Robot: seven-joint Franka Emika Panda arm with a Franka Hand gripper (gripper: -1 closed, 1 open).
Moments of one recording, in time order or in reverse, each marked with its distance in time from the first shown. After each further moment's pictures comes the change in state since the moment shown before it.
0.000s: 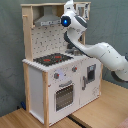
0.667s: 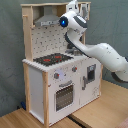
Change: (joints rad) arm 0.008 -0.011 -0.013 0.003 -0.131 -0.157 0.003
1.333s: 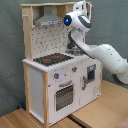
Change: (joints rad) arm 0.040 -0.044 -0.041 -0.132 -0.008 -0.077 0.022
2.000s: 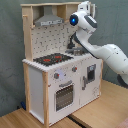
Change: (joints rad) arm 0.114 0.000 0.001 -0.167 0.001 0.122 -0.003
